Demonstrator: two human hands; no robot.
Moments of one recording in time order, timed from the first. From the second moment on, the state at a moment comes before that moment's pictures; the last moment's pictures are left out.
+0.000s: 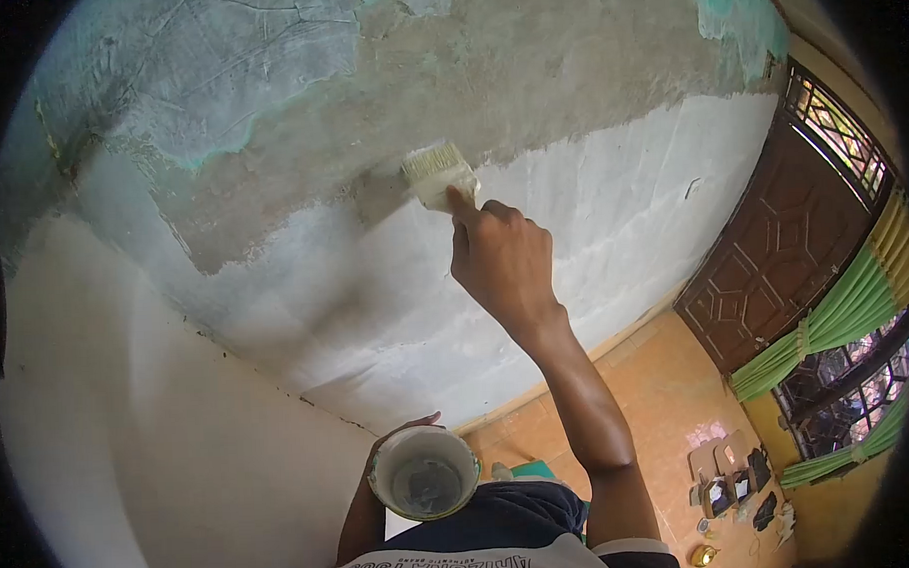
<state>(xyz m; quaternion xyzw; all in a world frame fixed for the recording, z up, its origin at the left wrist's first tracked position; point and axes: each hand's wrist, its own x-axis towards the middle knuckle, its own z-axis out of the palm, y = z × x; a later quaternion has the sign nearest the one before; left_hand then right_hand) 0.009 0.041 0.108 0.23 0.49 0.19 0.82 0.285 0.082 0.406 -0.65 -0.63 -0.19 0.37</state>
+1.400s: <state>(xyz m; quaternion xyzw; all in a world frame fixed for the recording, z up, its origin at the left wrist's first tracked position) 0.016 0.035 0.129 0.19 0.49 0.19 0.83 0.298 0.076 0.393 -0.66 -0.64 -0.16 0.35</state>
